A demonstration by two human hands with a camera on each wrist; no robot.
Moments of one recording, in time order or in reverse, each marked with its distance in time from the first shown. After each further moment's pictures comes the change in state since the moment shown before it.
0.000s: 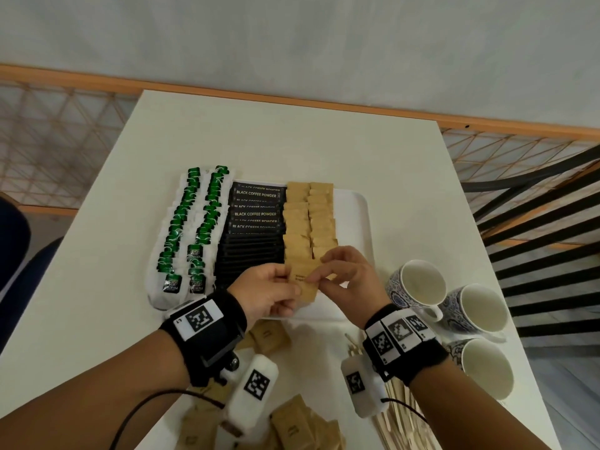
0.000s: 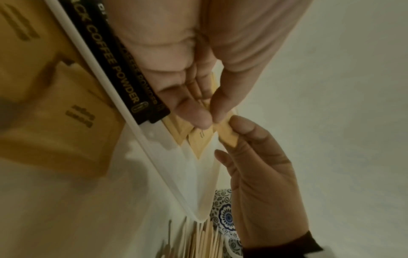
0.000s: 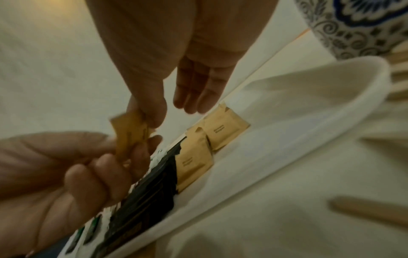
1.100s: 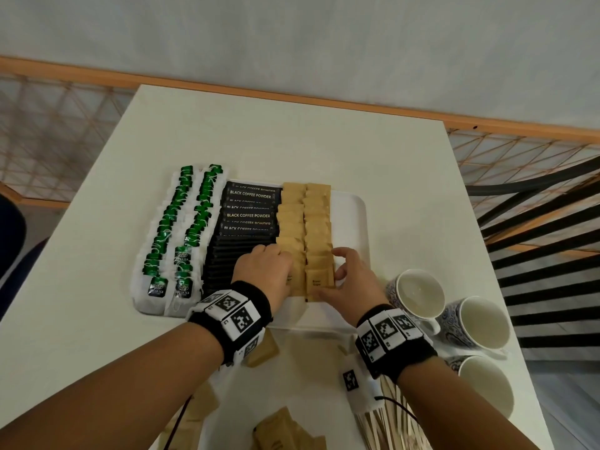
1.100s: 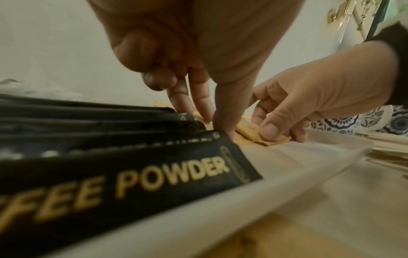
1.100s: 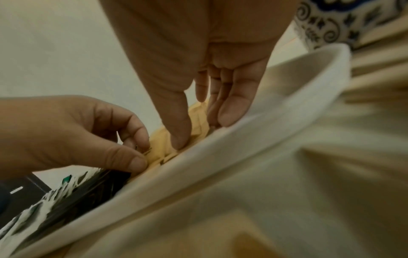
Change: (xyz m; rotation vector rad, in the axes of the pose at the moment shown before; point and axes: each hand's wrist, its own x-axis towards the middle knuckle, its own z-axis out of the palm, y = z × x) left_hand 0.036 0.013 0.016 1.538 0.286 0.404; right_hand 0.021 0.023 -0.014 -0.284 -0.056 0.330
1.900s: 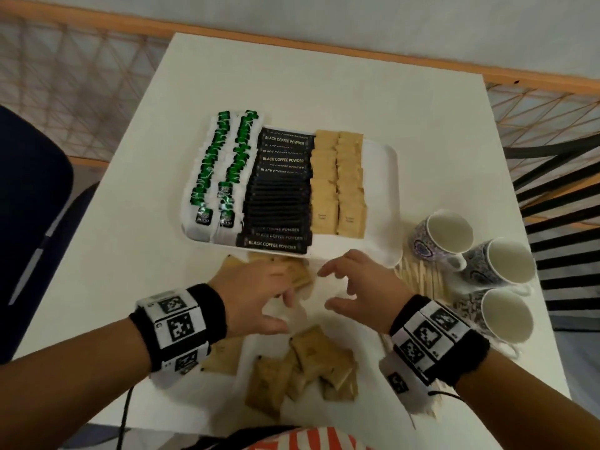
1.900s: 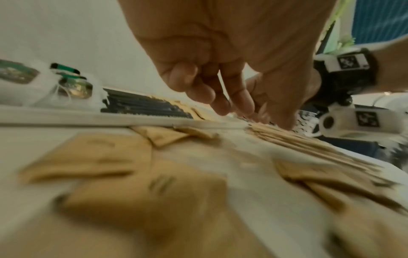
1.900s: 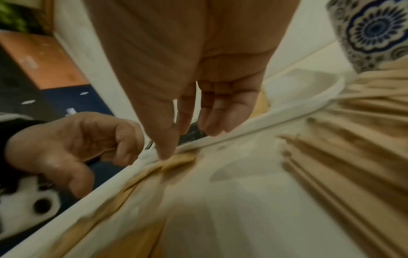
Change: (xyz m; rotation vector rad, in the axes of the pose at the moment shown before) left_hand -0.133 -0.050 0.012 -0.189 -0.266 0.322; right_hand -0.095 -0.016 0.016 -0.349 -0.355 -0.331
